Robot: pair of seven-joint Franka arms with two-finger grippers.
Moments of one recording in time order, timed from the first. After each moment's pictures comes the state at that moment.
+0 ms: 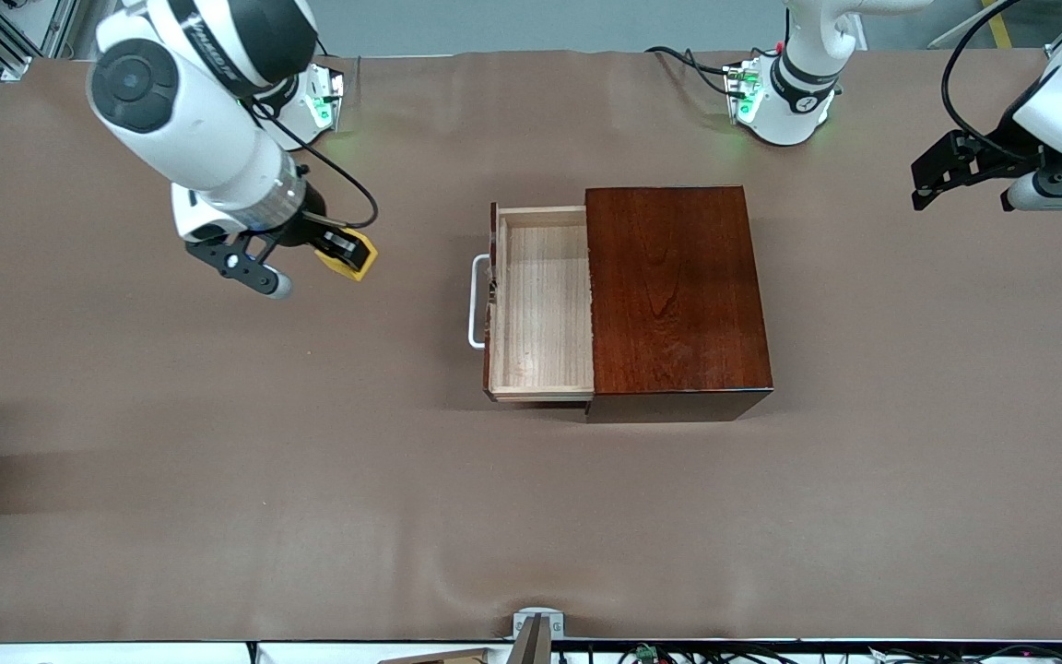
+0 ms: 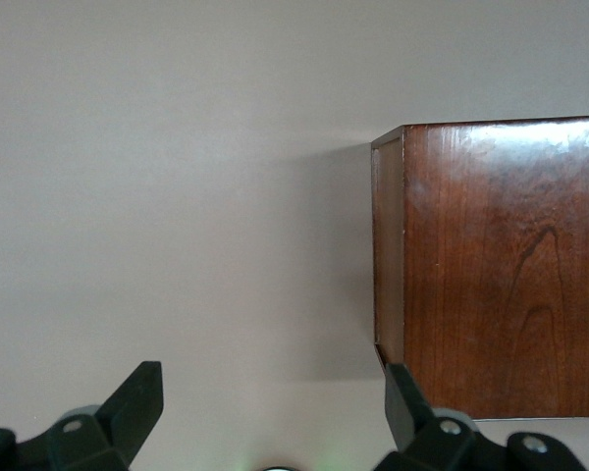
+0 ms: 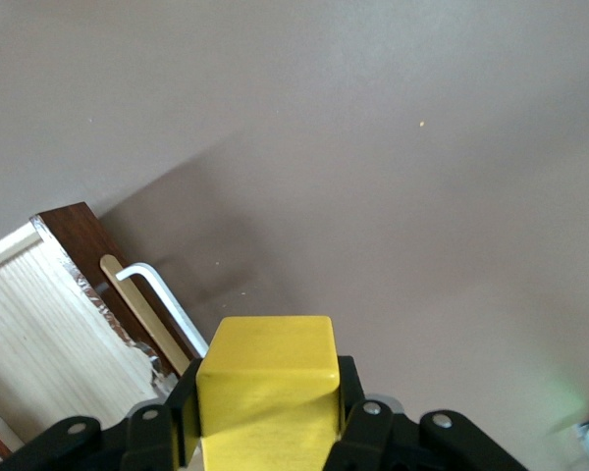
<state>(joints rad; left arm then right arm) -0.09 -0.08 -0.06 -1.58 0.02 1.50 -0.10 0.36 0.09 0.10 -1.74 0.14 1.78 0.98</state>
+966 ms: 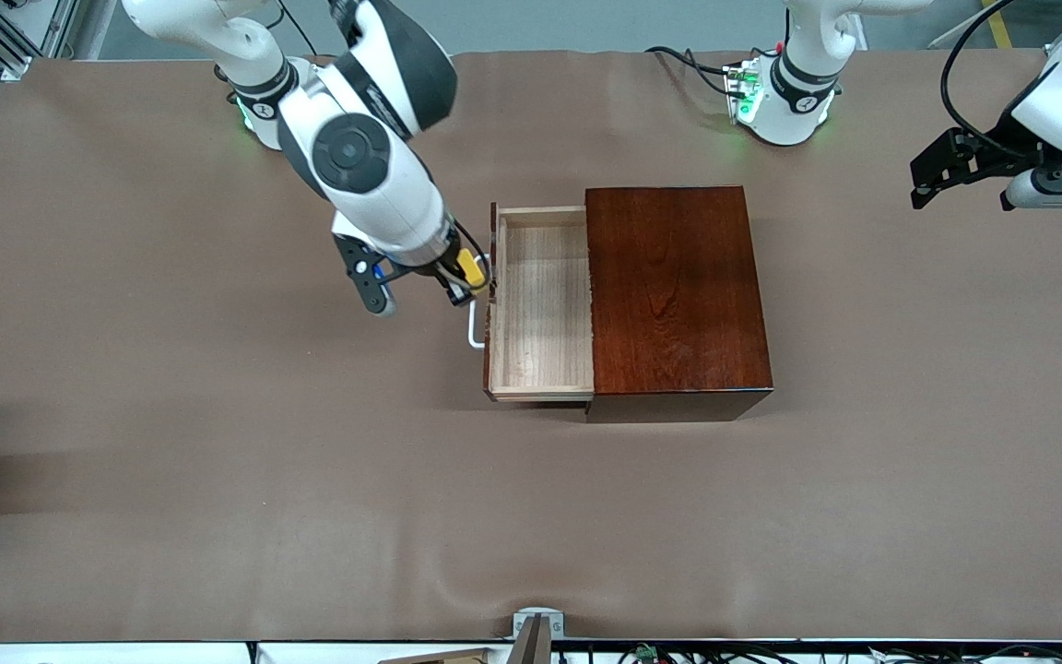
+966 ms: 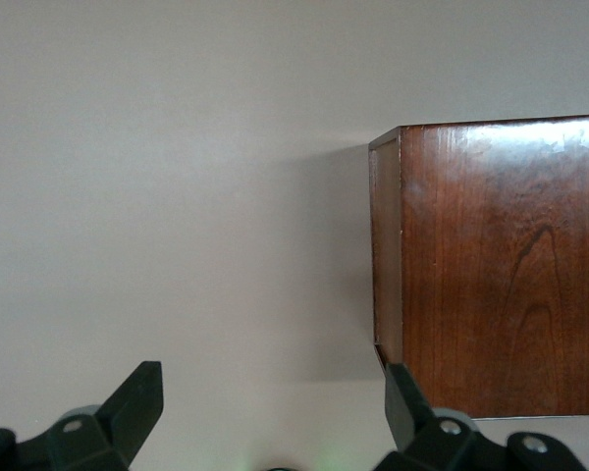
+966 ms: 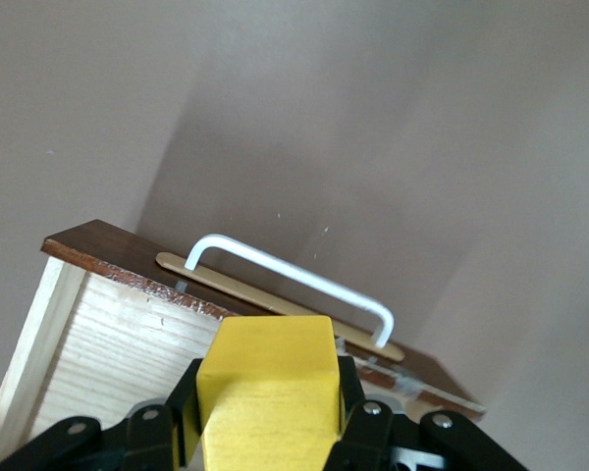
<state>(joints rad) -0.09 -0.08 -0.06 -1.58 0.02 1.50 -0.10 0.56 0.40 0.10 -1.49 0.14 1.84 1.77</state>
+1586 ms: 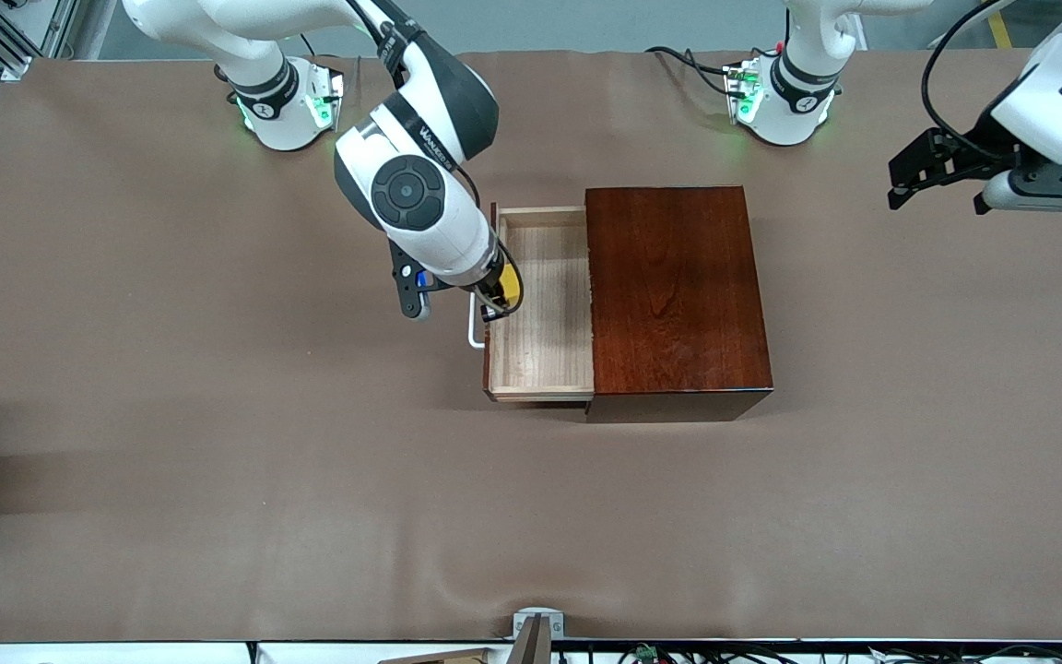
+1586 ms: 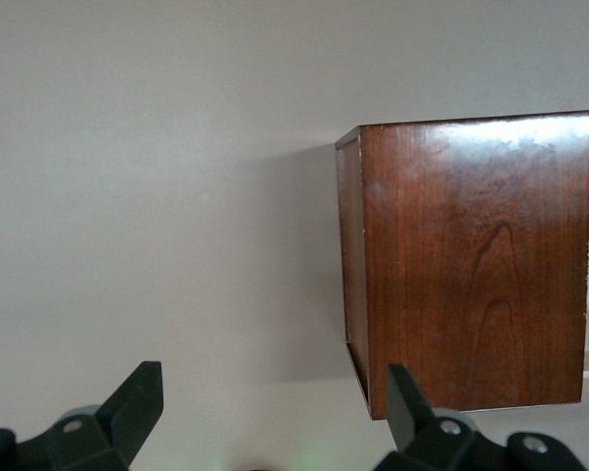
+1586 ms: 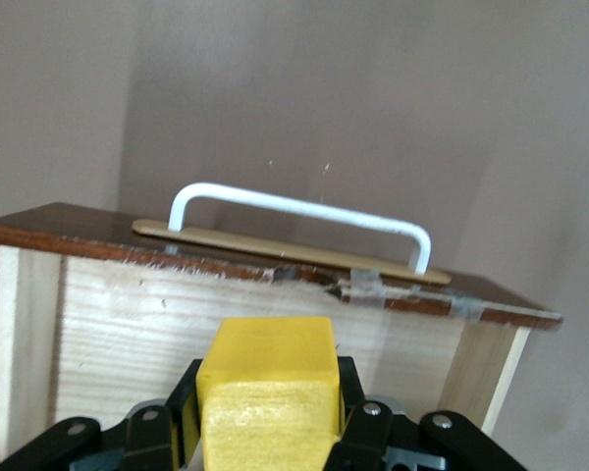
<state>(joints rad) -0.10 -0.08 -0.08 -1.58 -0.03 1.51 -0.11 0.60 0.49 0.10 -1.45 0.20 1.92 2.00</state>
